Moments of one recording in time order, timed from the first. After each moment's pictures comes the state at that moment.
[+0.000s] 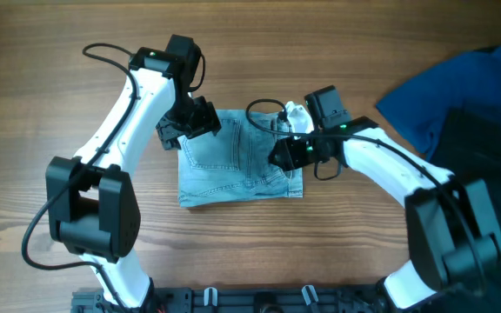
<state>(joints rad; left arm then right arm) -0.27 1.92 1.58 -1.26 0.13 -0.60 0.38 1.76 1.00 -0.43 -0.47 0.04</state>
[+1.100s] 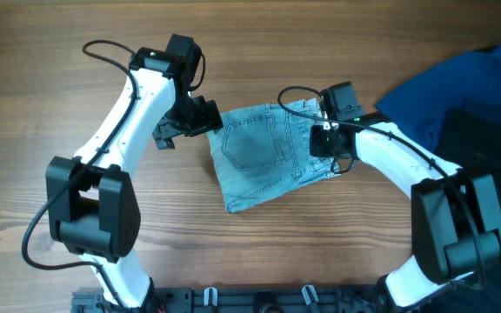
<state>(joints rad) -0.27 1.92 1.58 -1.25 0.09 -0.58 0.28 1.78 1.01 -0.51 -0.03 0.31</state>
